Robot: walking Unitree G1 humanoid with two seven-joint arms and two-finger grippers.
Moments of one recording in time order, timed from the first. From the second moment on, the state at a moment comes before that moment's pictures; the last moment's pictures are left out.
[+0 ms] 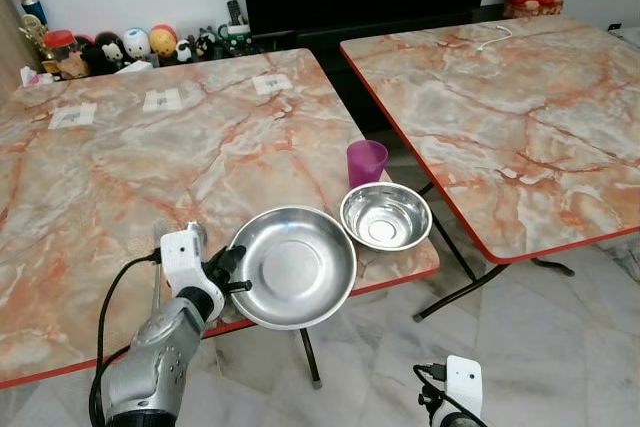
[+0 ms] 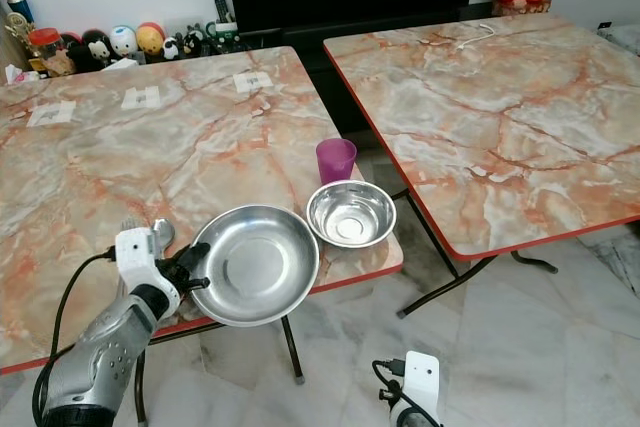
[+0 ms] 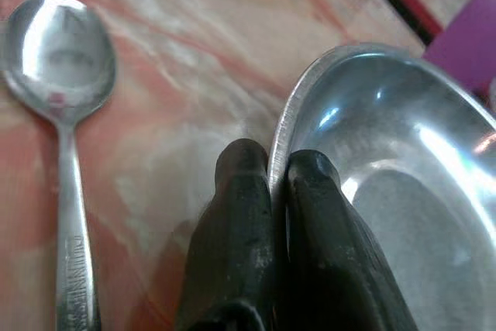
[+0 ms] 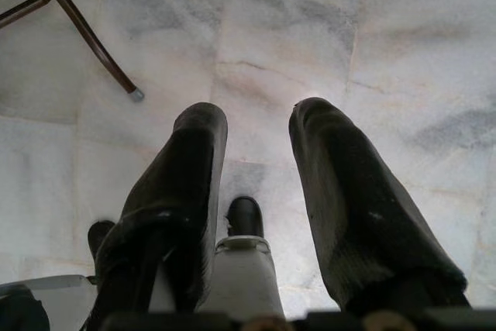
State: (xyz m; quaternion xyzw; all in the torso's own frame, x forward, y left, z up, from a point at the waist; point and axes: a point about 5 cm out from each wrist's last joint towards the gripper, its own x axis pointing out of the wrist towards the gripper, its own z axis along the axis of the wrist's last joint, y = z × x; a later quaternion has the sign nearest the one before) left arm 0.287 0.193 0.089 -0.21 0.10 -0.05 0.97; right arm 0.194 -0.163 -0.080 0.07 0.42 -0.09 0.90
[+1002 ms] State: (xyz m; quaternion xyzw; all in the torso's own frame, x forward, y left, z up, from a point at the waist) left arm 0.291 0.199 0.106 -0.41 0.00 -0.04 0.91; right arm 0.195 -0.166 -0.079 0.06 0.42 -0.08 0.90
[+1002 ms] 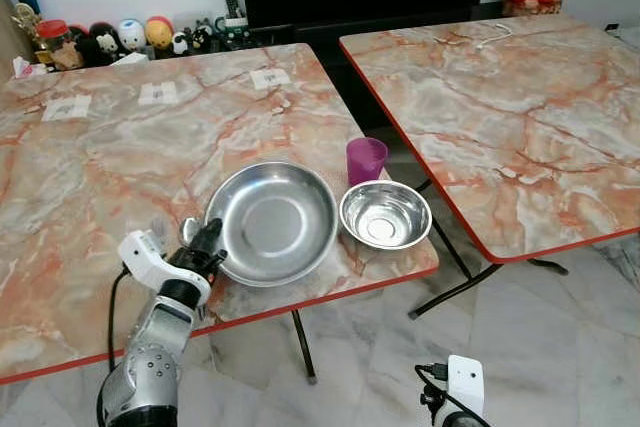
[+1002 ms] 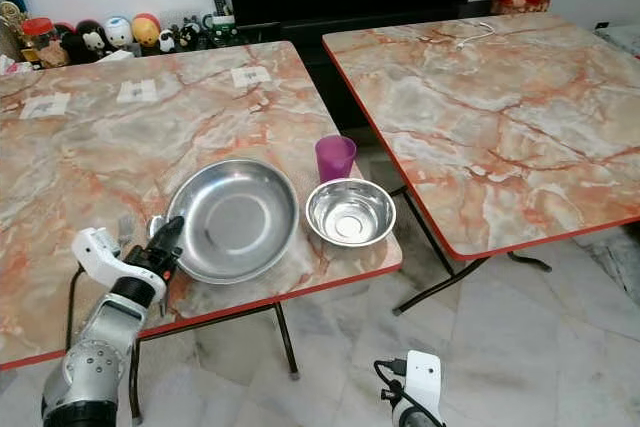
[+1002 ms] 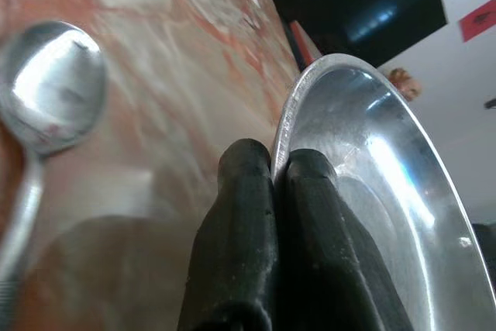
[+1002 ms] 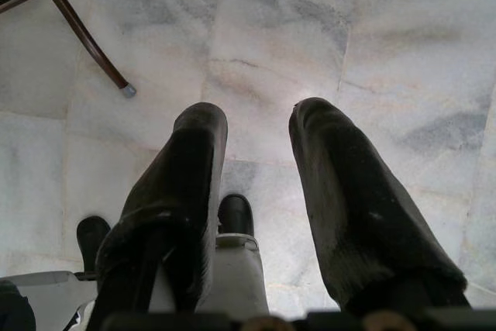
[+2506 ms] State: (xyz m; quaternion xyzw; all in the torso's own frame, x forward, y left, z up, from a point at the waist) left arm 0.291 0.174 0.143 -0.35 -0.03 -0.14 0.92; right arm 0.196 -0.170 -0.078 0.04 0.42 -0.08 0.90
